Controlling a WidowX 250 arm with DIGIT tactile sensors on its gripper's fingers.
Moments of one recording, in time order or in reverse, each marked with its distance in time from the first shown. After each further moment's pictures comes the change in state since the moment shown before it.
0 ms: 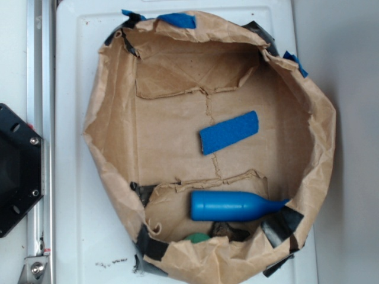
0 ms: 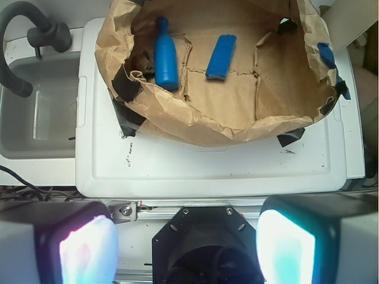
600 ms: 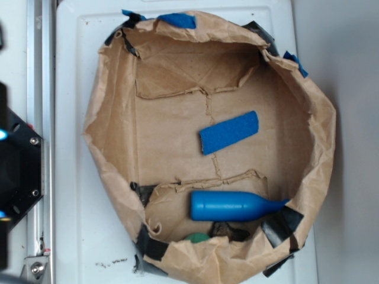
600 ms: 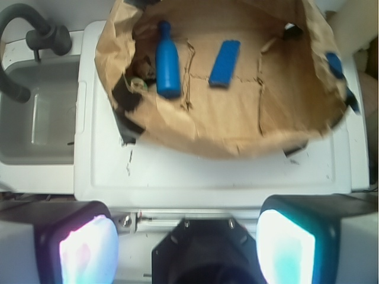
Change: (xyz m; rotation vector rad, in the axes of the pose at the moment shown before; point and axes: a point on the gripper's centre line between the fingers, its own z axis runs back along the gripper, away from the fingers) arm 0.025 -0.004 -0.017 0.004 0.026 -0.014
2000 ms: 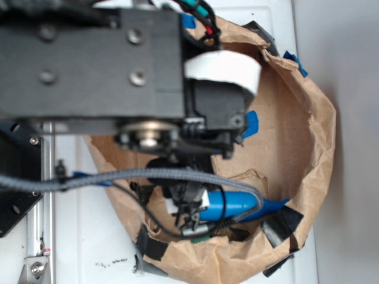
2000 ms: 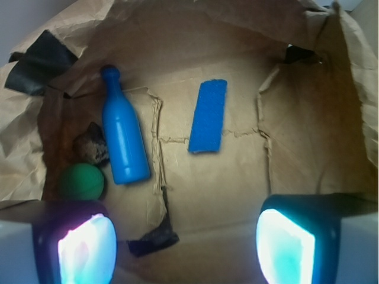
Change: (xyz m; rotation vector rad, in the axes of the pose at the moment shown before) arm 0.090 0.028 -0.082 0.020 -0.001 0.169
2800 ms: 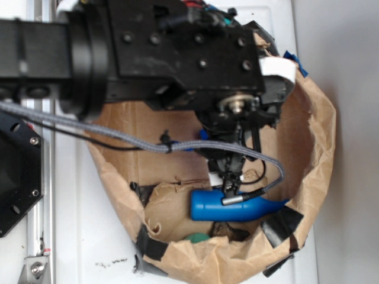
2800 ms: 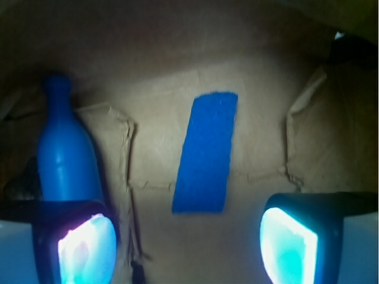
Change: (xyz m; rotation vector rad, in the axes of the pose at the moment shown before) arm 0.033 0.016 -0.067 -0.026 0.010 0.006
